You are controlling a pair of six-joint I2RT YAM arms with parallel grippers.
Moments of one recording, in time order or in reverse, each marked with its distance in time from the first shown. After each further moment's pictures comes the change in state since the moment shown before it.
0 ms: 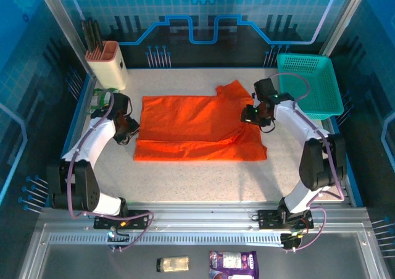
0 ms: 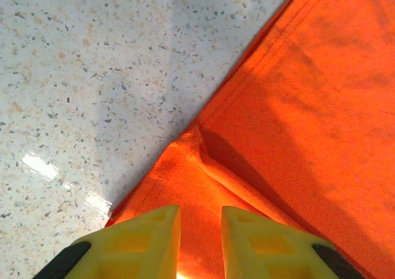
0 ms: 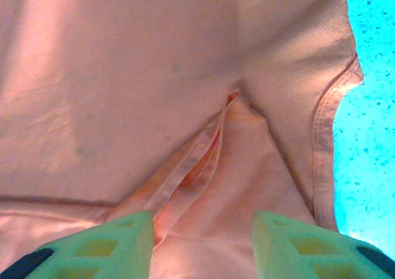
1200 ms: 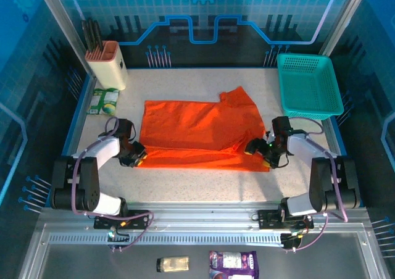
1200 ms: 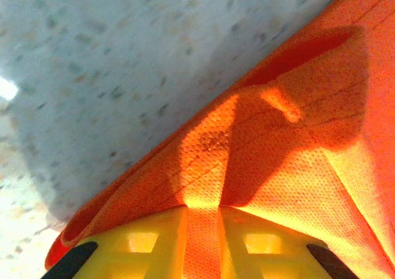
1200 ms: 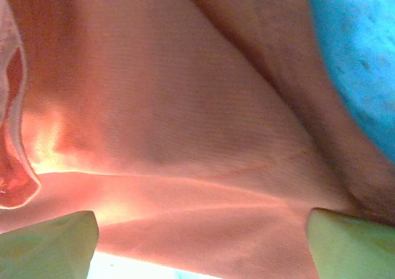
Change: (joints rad) left arm 0.019 -0.001 -0.377 0.221 0.224 -0.088; right arm -0.171 -0.229 -0.578 0.135 -0.267 0.131
